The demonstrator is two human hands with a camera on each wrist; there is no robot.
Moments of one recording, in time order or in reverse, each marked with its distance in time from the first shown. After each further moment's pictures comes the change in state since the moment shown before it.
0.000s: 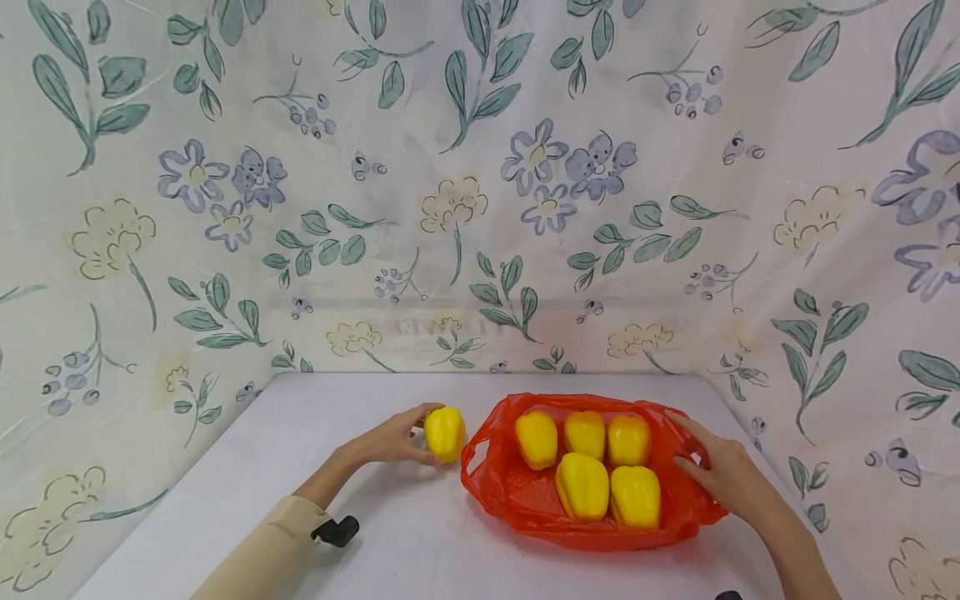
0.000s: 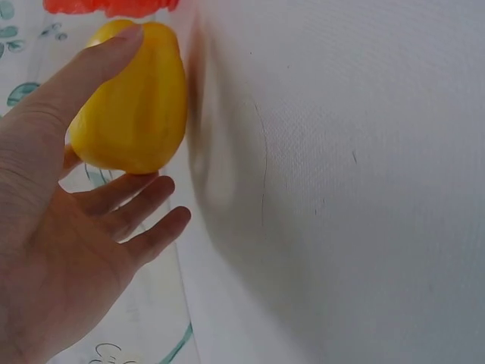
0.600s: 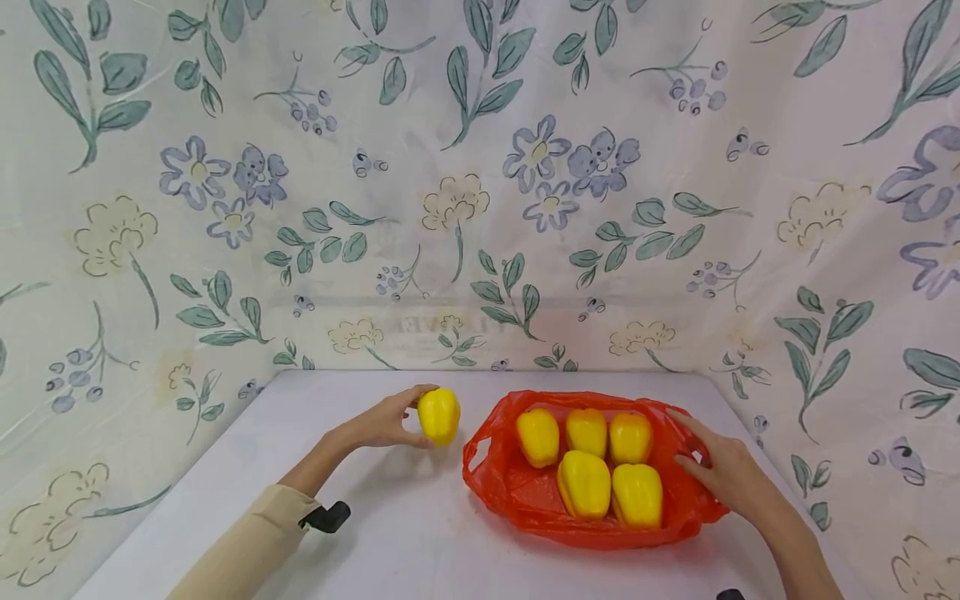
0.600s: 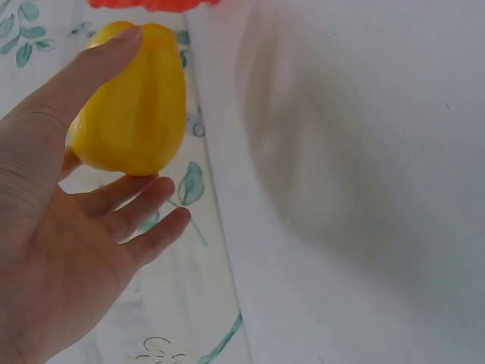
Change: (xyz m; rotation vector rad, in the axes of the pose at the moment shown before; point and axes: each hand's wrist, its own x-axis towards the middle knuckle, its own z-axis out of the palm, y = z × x) left_hand -0.007 0.018 -0.028 0.029 0.047 0.063; right_hand 0.000 0.000 0.001 -0.011 0.007 -0.006
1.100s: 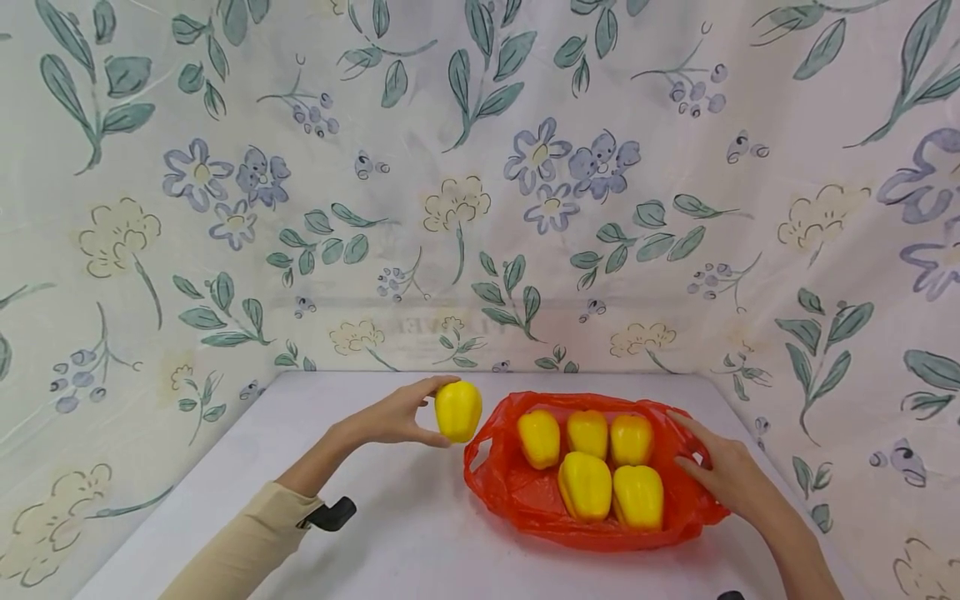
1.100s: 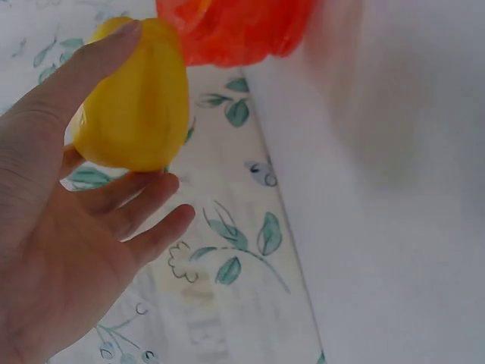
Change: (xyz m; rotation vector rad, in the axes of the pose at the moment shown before) left_hand 0.003 0.055 -0.009 0.062 -0.006 0.094; right_hand -0.001 -0.001 0.001 0.032 -0.035 0.036
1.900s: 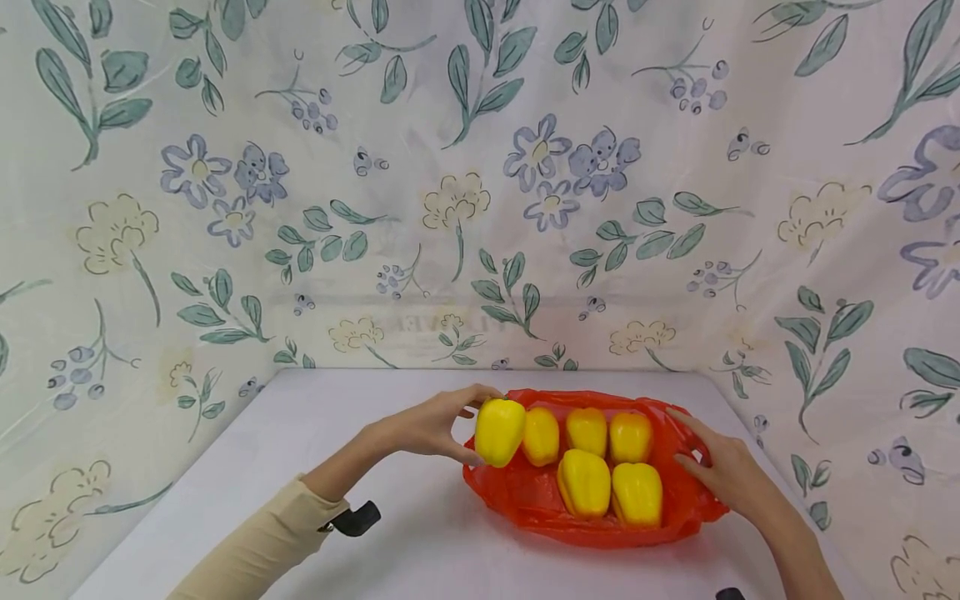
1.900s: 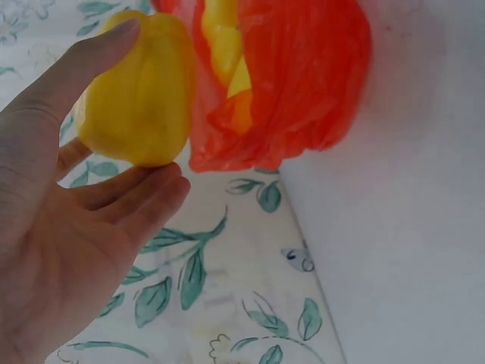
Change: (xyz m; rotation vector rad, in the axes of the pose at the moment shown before) left_hand 0.017 0.058 0.020 -0.023 -0.135 0.203; right_hand 0.000 0.001 -0.001 -0.037 0.048 -0.052
